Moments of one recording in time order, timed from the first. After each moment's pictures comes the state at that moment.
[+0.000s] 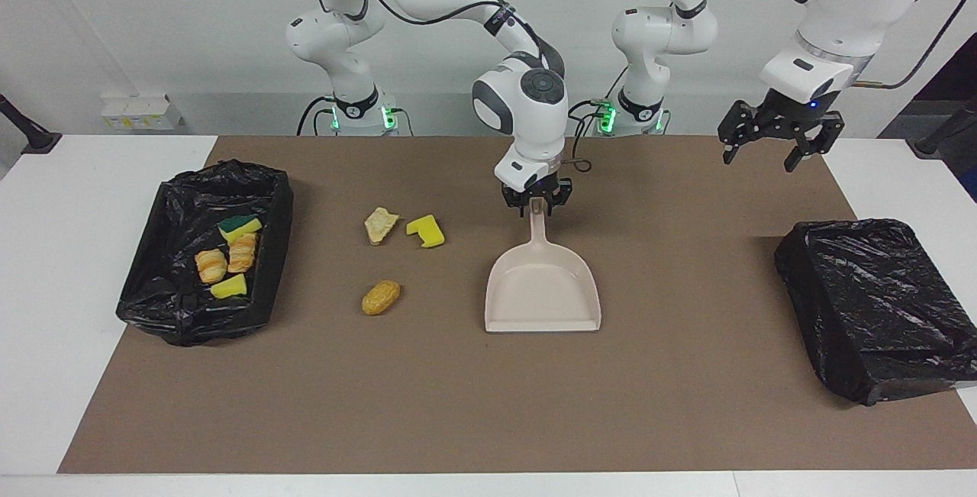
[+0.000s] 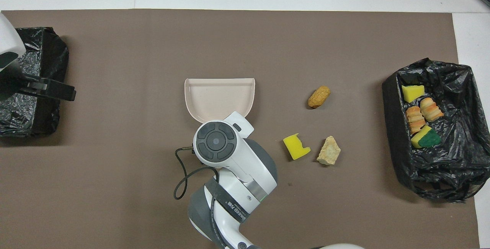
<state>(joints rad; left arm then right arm) -0.11 0.00 -0.02 -1.55 0.00 1.61 0.12 0.71 0.39 0.05 -1.74 0.05 2.14 0.75</state>
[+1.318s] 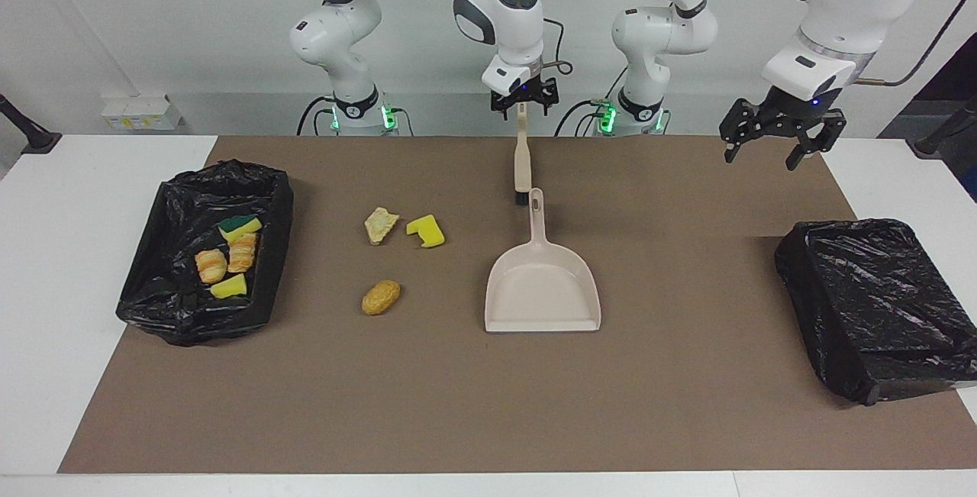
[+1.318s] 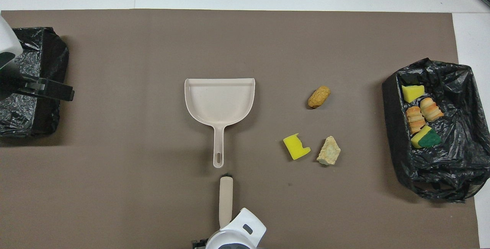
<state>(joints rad) -0.11 0.00 -0.01 -1.55 0.00 1.61 0.12 0.96 -0.07 0.06 -2.28 0.28 2.17 0.83</state>
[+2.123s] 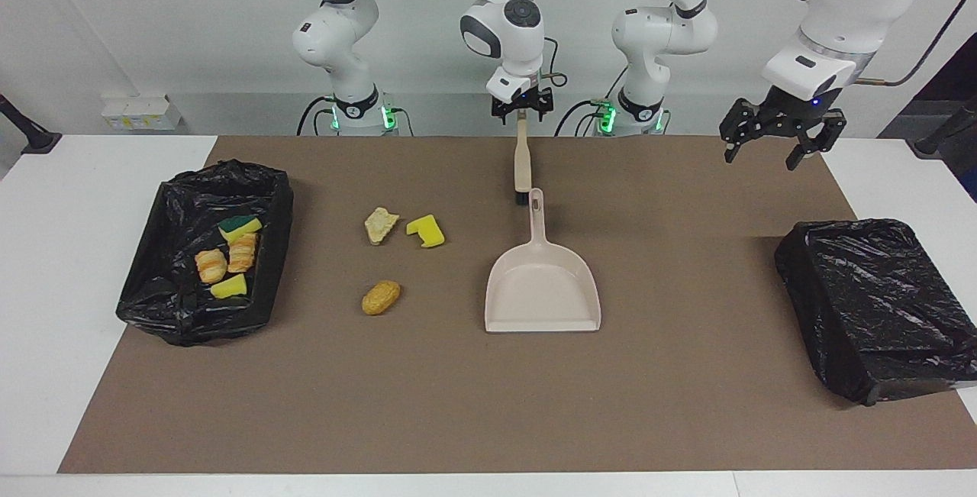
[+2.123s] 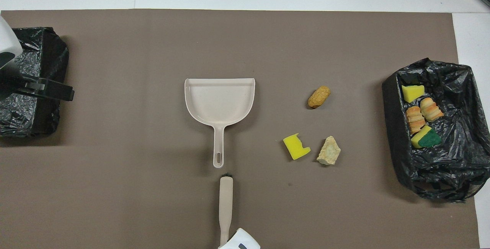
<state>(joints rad) -0.11 0.00 -0.01 -1.55 0.00 1.61 0.12 1.06 -0.05 0.06 -2.38 0.28 2.30 0.89</state>
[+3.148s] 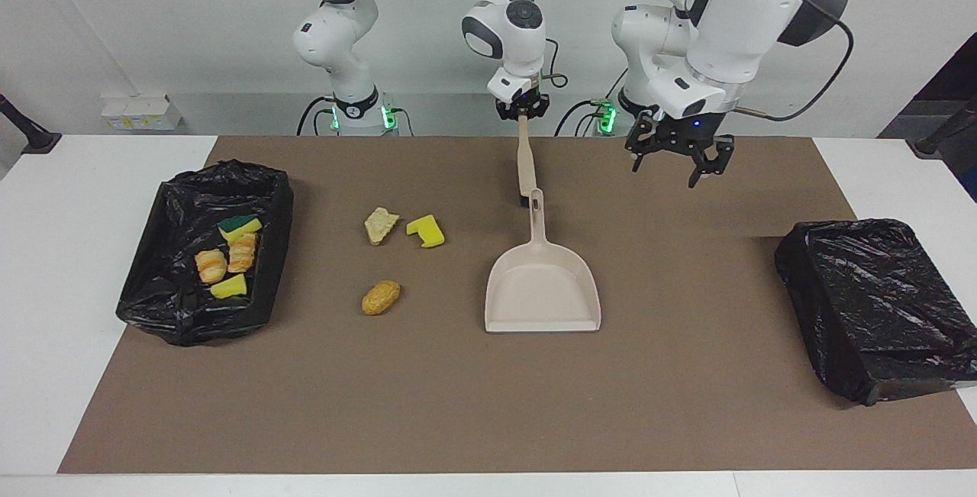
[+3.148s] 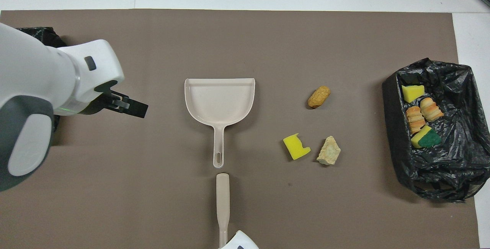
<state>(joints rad) -0.32 -0.01 -0.05 -1.73 -0.07 1.78 0.07 1.08 -0.04 0.05 -2.38 0.28 2.30 0.92</state>
